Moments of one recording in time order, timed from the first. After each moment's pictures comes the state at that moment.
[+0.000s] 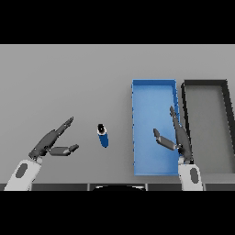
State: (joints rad) left arm 0.02 0.65 -0.36 -1.62 0.22 -0.20 -0.13; right arm 0.10 -0.15 0.09 -1.70 0.18 0.04 -0.10
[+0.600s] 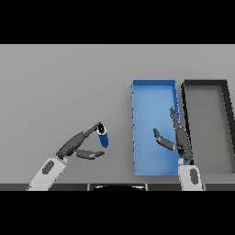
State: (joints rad) left arm -0.08 0.42 -0.52 -1.54 0.08 -0.17 -0.07; right arm 0.10 -0.14 0.08 -1.71 0.17 0.04 -0.07
